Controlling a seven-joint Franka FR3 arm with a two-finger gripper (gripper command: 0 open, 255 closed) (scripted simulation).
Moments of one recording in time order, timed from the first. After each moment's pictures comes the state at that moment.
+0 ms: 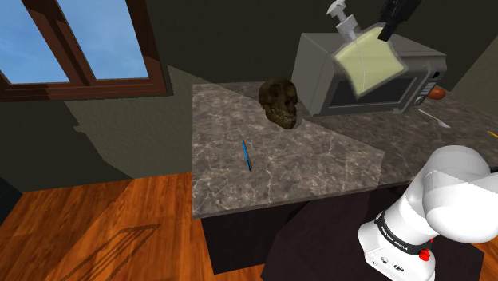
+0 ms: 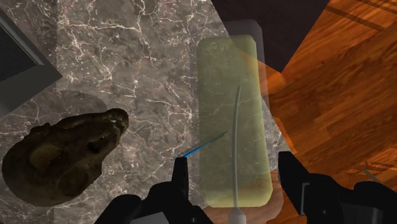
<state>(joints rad) 0.20 -0.71 -0.28 -1.93 -0.01 1.33 -0.57</state>
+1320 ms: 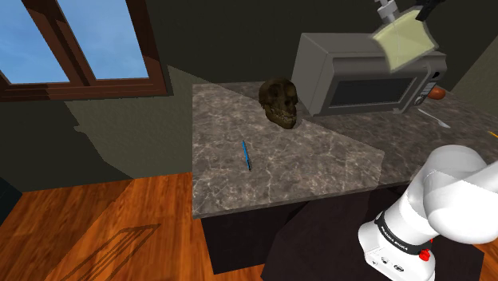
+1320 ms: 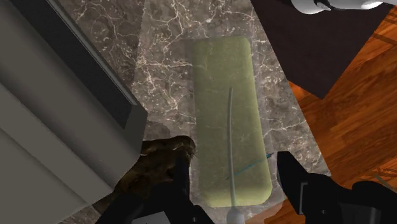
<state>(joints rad) 0.24 -0.49 -0.68 -1.58 -0.12 1.21 -0.98</state>
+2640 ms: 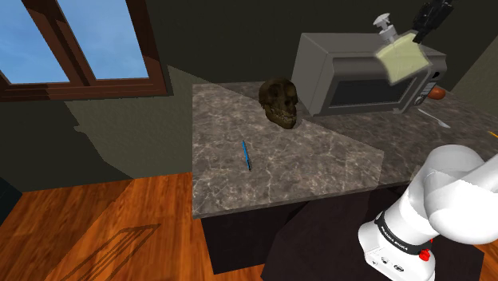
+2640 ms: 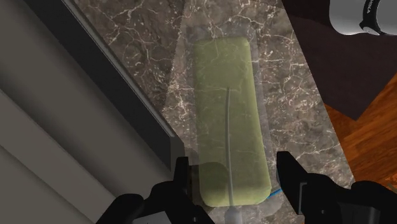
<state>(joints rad) 0.25 -0.41 -0.93 -1.64 -0.13 1.37 -1.21</state>
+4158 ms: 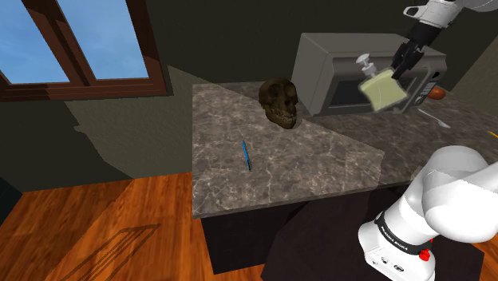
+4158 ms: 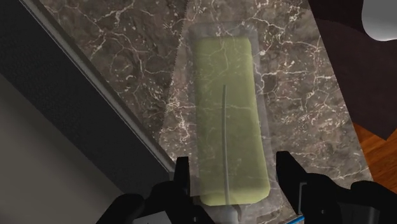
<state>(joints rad) 0.18 -0.52 -0.91 -2.03 -0.22 1.66 -1.18</state>
